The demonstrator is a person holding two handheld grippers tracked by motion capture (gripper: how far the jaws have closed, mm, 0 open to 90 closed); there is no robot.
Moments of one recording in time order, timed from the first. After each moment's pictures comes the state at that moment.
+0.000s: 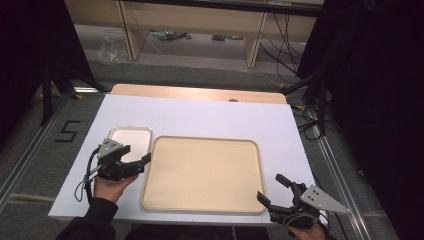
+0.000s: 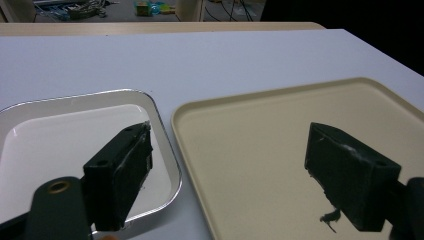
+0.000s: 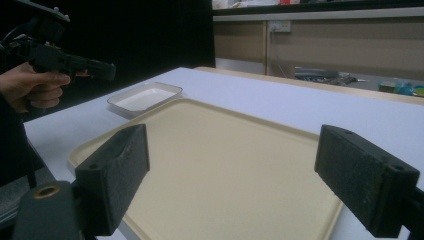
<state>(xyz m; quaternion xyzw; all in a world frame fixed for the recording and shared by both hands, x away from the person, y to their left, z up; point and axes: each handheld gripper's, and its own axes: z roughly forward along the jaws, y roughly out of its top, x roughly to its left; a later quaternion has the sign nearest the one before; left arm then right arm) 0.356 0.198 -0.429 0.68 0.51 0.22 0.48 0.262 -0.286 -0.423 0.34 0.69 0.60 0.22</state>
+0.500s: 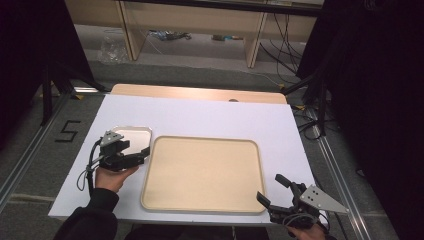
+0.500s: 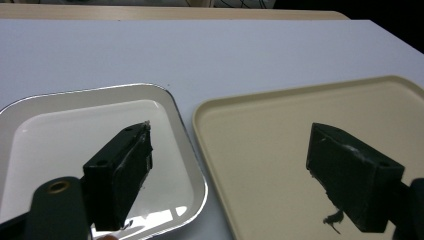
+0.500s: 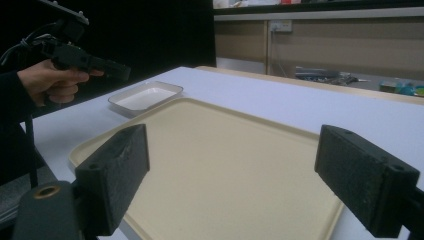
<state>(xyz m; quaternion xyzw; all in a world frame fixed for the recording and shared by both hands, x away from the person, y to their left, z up) 0.382 0.206 -0.434 0.68 0.53 0.21 0.45 0.263 -0.287 -0.423 0.34 0.69 0.59 0.23</state>
